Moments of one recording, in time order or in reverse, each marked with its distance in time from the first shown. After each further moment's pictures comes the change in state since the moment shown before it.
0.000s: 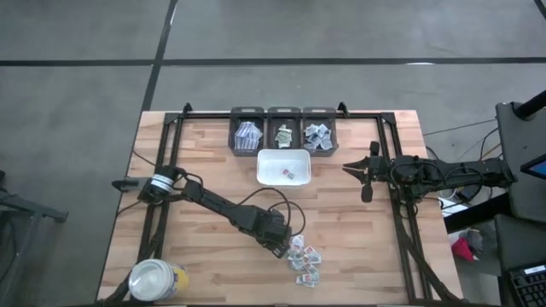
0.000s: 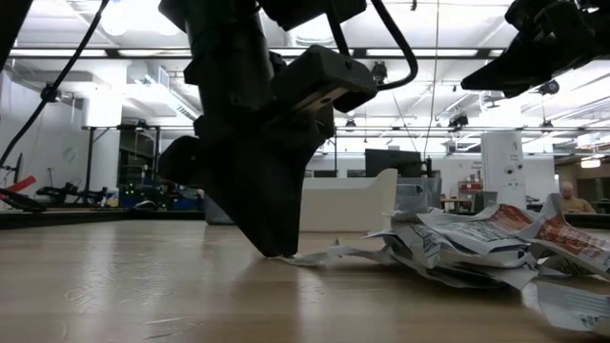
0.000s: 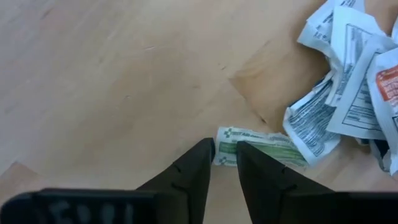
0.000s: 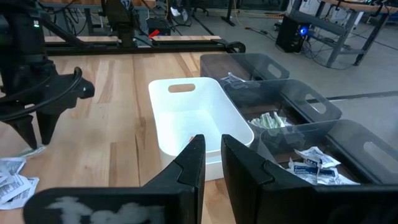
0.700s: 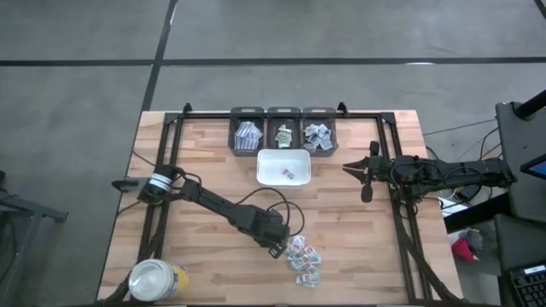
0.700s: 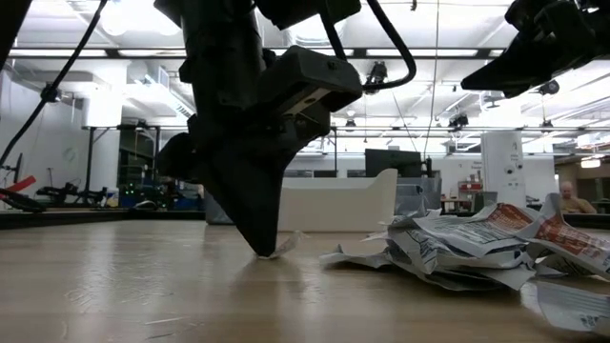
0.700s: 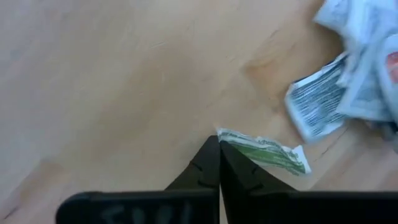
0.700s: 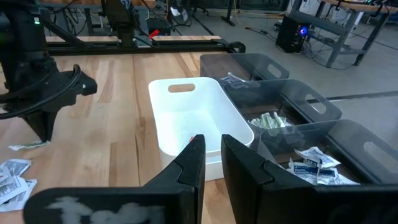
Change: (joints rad) left arm 0.001 -0.030 -0.006 -0.032 -0.011 0.066; right arm 0.000 0.000 0.000 0.000 0.000 0.000
